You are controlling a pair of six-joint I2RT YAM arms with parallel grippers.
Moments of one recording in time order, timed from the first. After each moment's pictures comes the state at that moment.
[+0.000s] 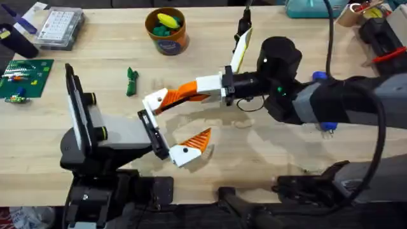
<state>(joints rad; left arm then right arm) -0.03 0.00 0.01 -0.10 1.05 0.02 0.58 1.63 0.58 0.89 -1.02 1.24</state>
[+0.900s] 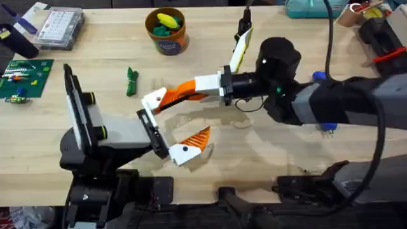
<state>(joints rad) -0.03 0.00 0.01 -0.10 1.03 0.01 0.59 1.63 0.58 0.89 -0.98 1.25</state>
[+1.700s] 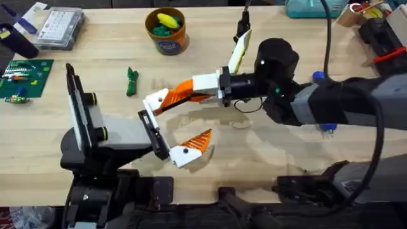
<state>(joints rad) -0.03 0.00 0.01 -0.10 1.05 0.02 0.60 1.64 0.58 0.88 -0.97 1.26</state>
